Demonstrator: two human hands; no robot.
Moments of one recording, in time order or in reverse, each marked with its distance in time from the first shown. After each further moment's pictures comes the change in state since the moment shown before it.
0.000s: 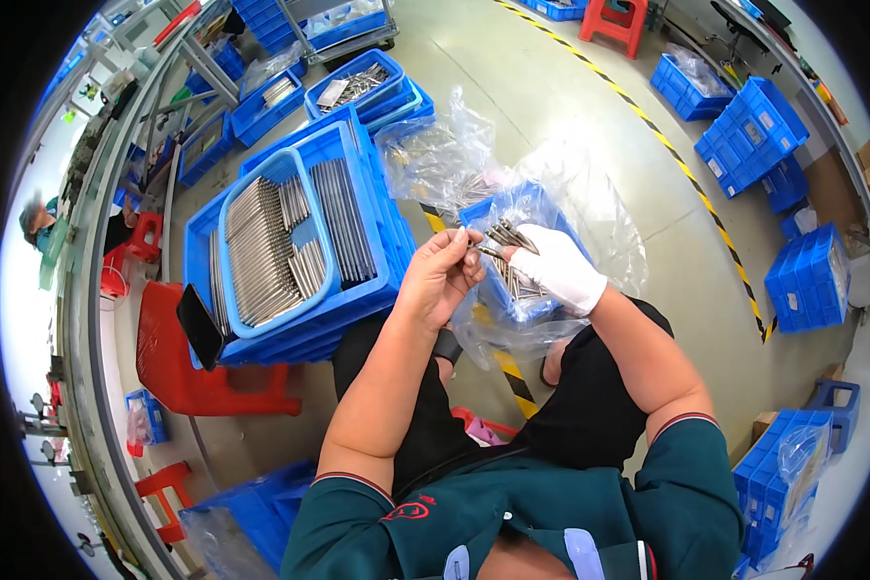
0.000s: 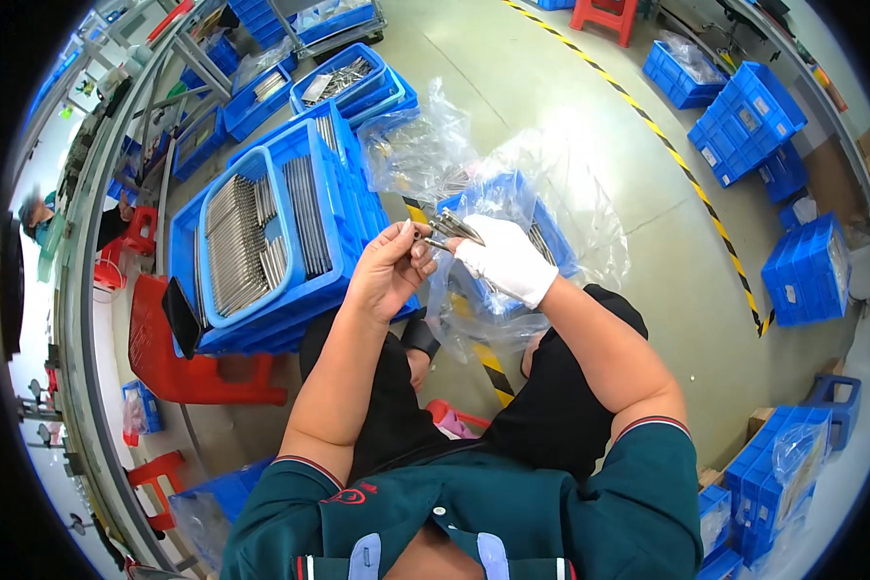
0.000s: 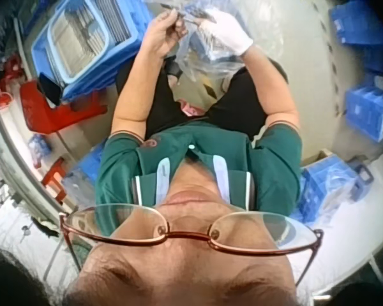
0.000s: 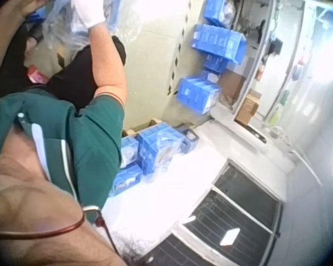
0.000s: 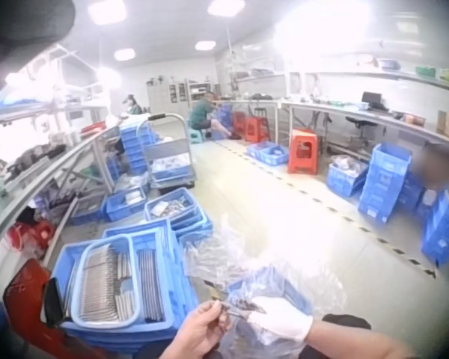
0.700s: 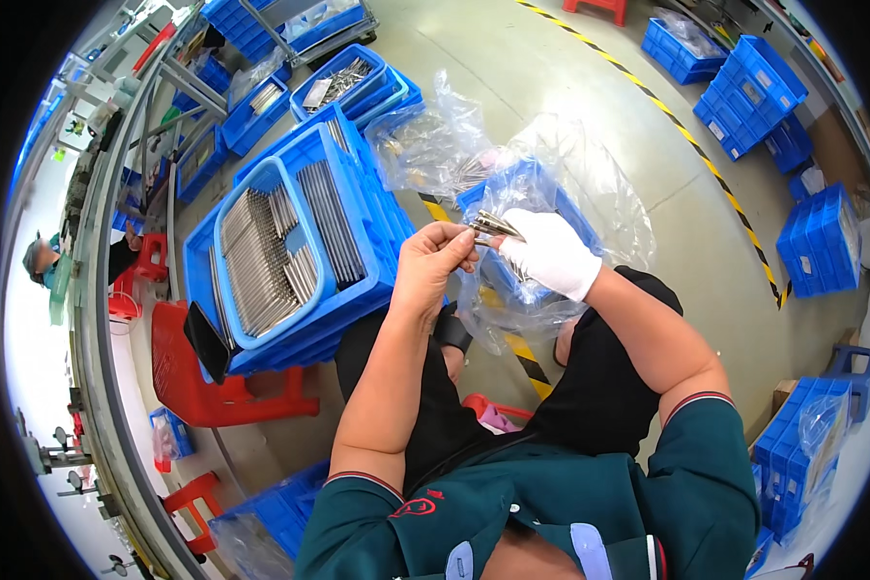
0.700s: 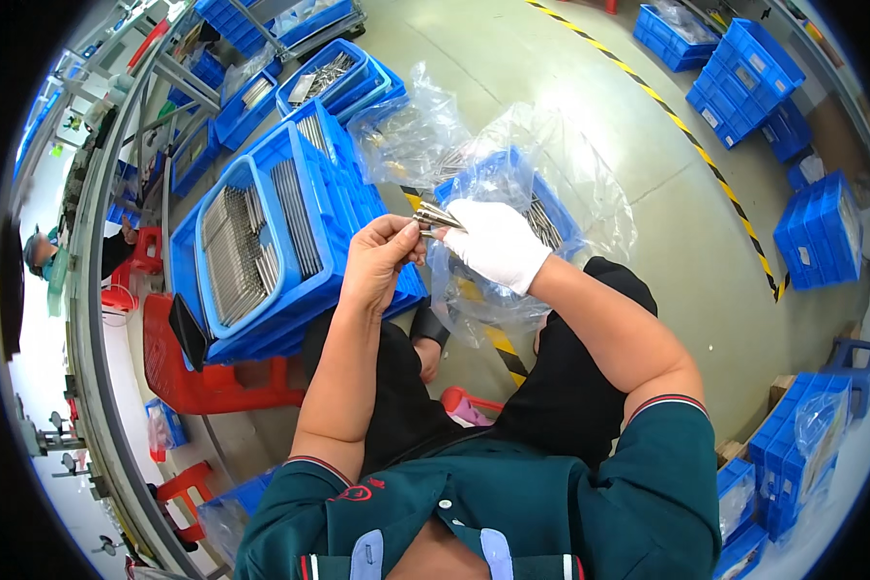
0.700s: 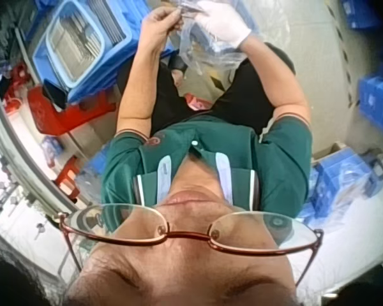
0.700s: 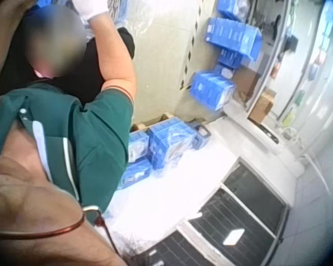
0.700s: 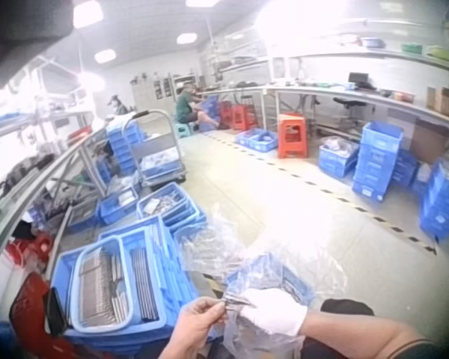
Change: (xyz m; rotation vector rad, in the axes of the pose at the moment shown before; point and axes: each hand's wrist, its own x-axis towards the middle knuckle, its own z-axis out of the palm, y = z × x) left_hand 0.001 0.000 0.002 0.546 0.097 0.115; right_hand -0.001 -0.002 -0.002 -0.409 0.040 -0.134
